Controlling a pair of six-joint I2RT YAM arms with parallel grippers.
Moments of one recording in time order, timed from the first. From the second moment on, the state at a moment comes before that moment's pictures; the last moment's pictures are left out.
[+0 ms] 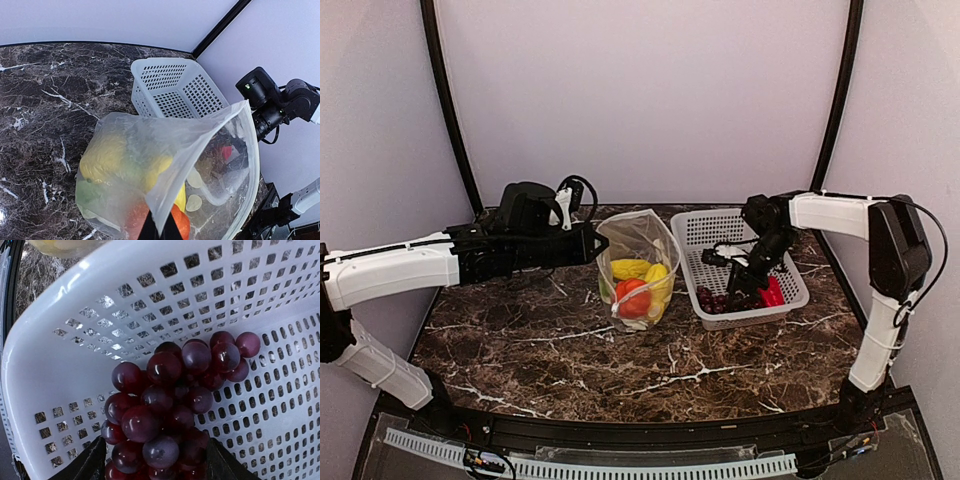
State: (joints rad) left arm -0.83 1.37 1.07 -0.16 -0.05 -0.63; right arm 0.40 1.86 1.39 -1.04 -0.52 -0.89
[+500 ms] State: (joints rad) left arm -0.83 1.37 1.06 -0.16 -0.05 -0.63; right arm 0.40 1.95 1.41 -1.01 -0.50 -0.84
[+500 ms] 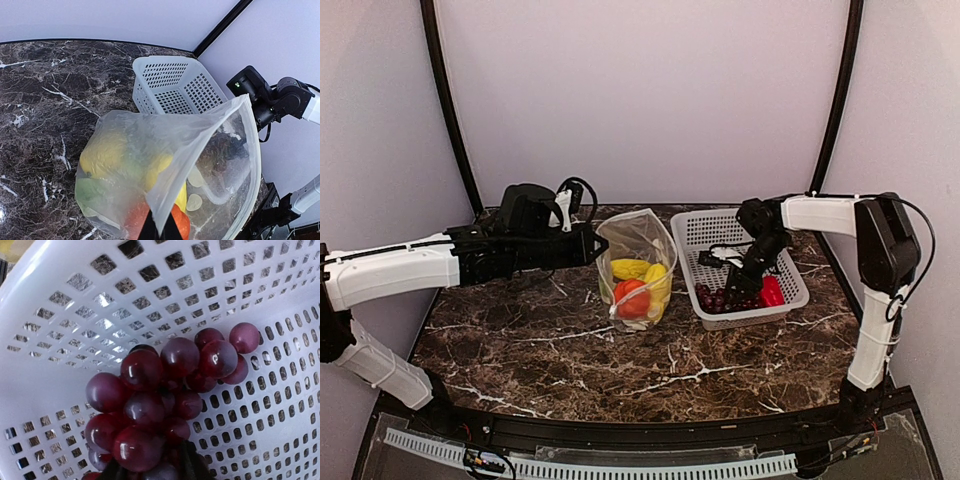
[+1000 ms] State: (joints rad) left arm -0.83 1.36 1.04 -0.16 -0.05 -0.64; right arm 0.35 1.94 1.48 -1.04 -0.49 -0.78
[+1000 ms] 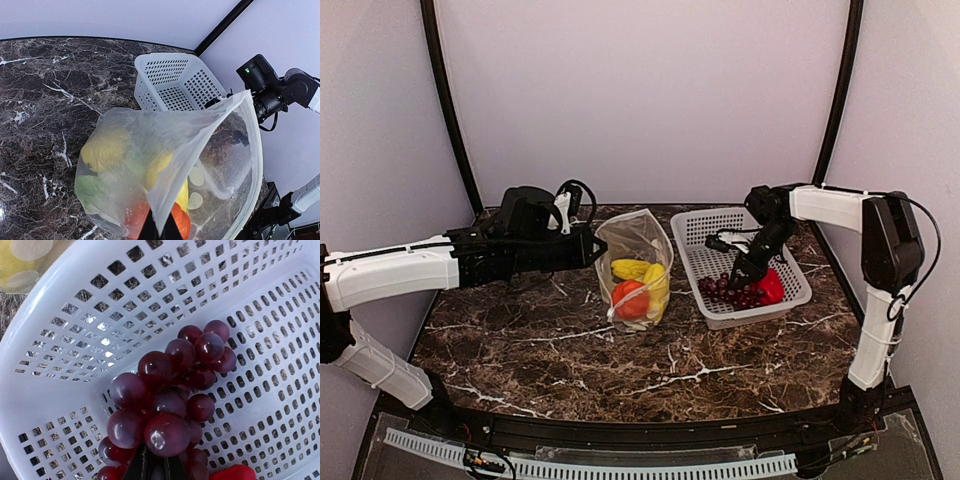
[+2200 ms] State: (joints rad) left arm -0.83 1.39 1.04 -0.13 -0.04 -0.65; right arm 0.34 1.63 1.84 -1.17 -0.79 -0.55
